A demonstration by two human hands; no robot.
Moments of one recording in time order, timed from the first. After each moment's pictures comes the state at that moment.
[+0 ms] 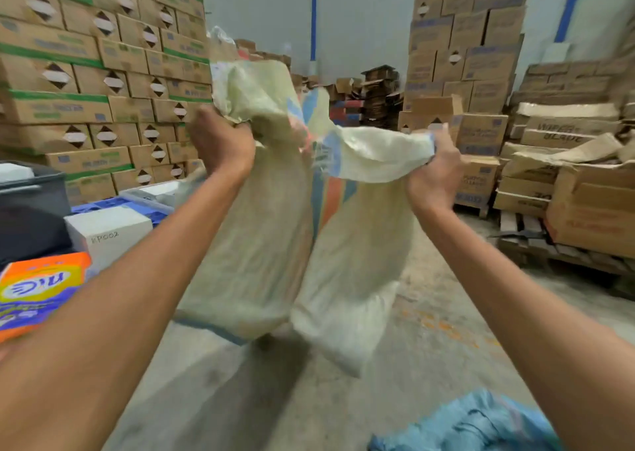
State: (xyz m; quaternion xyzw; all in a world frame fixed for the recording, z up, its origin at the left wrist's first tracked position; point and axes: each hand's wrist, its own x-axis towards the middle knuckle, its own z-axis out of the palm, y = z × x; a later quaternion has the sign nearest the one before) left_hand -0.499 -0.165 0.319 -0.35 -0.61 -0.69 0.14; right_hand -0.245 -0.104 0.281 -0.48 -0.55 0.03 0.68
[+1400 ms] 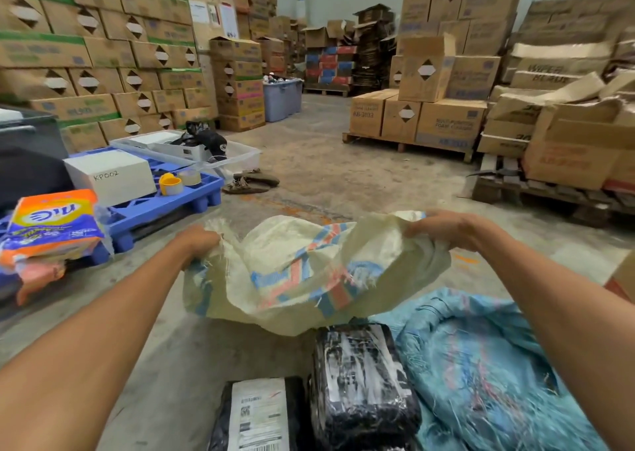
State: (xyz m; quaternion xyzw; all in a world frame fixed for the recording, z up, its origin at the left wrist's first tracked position) left_hand -0.558 -0.269 0.073 -0.40 -0.83 -0.28 -0.26; right_hand -0.118 -0.214 0.135 -0.63 -0.67 0.38 0.10
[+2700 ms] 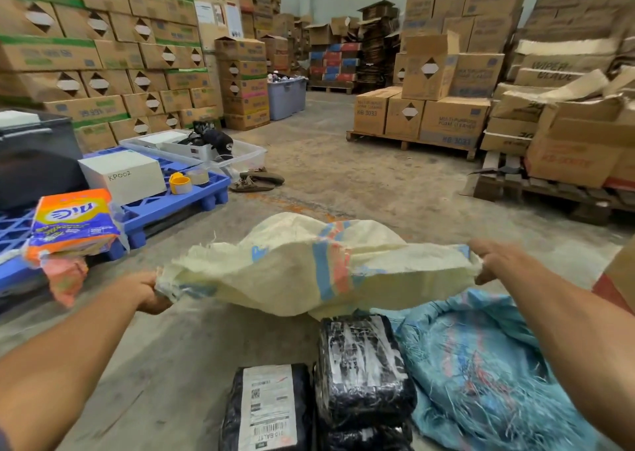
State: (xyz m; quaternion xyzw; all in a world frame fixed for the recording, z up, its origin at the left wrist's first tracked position) left_hand -0.626 -0.354 0.041 0.18 -0.59 -0.59 -0.52; right_hand -0.069 -0.235 0.104 -0.76 -0.54 0.33 0.15
